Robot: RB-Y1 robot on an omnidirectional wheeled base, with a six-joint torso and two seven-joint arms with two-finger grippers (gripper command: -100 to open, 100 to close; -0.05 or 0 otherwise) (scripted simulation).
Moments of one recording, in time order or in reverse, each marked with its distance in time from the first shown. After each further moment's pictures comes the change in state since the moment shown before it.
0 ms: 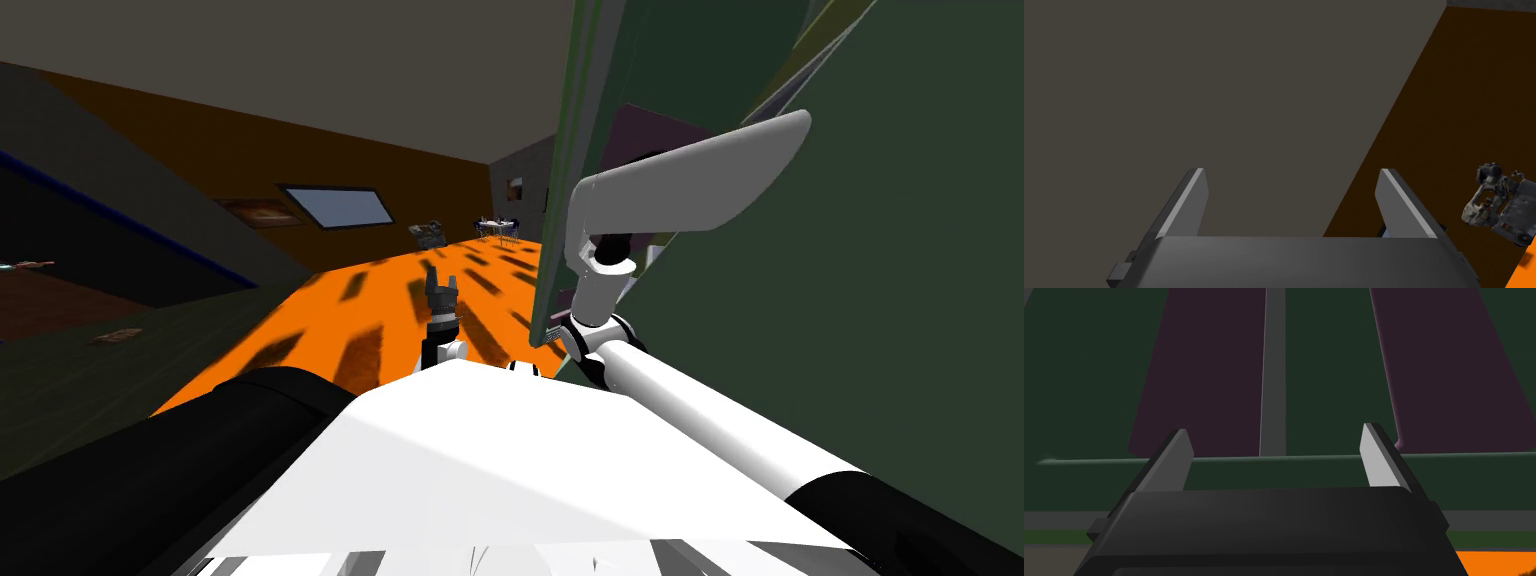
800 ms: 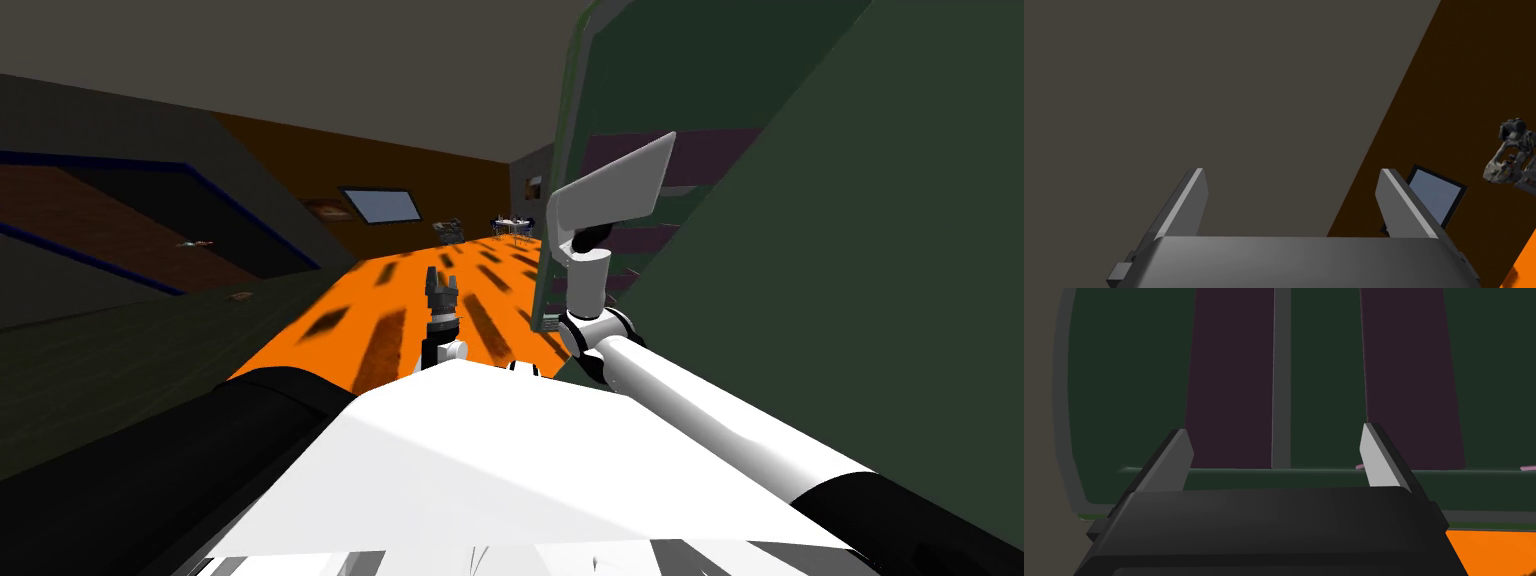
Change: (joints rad) left arm 0.000 0.000 0.000 0.000 0.000 0.000 0.000; right arm -0.054 0.005 0.007 0.217 0.135 0.063 -0.122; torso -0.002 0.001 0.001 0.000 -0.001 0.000
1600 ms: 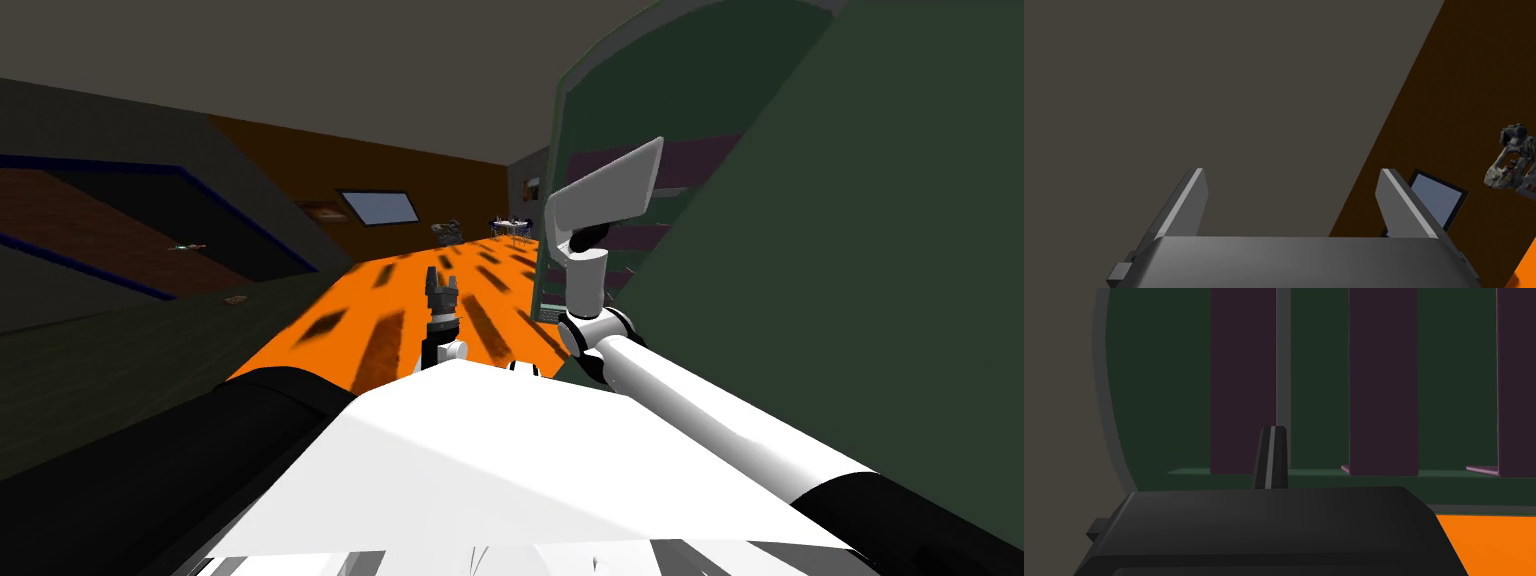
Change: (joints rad) left arm 0.000 0.000 0.000 0.000 0.000 0.000 0.000; right arm -0.004 0.000 0.001 0.030 0.012 0.005 -0.011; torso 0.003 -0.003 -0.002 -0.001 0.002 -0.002
